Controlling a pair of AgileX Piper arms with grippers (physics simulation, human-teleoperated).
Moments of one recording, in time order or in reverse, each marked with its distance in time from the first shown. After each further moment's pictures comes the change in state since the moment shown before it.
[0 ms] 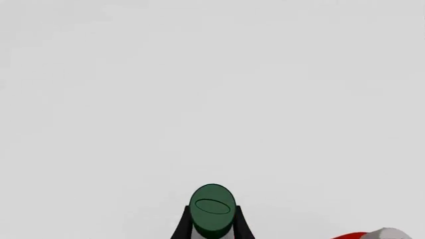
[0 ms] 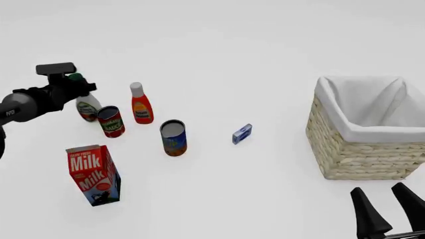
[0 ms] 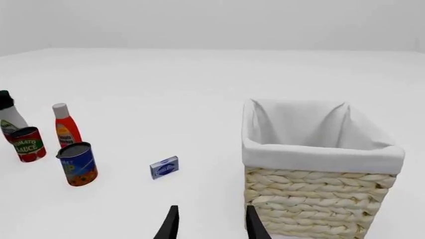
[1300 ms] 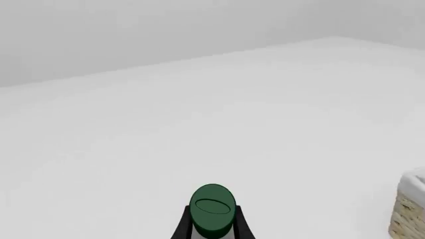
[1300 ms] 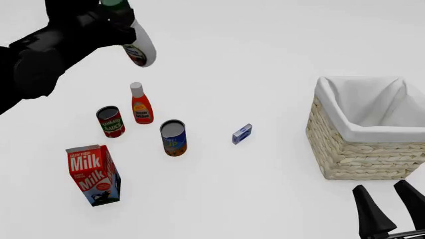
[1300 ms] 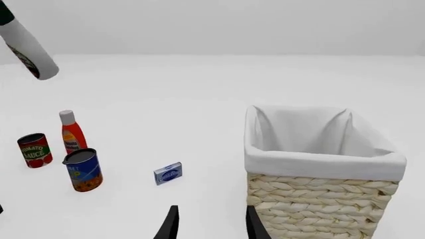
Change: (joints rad) left arm -0.495 -0.733 0.259 0.039 0.081; right arm 0.013 0.000 -0.025 0.003 0.009
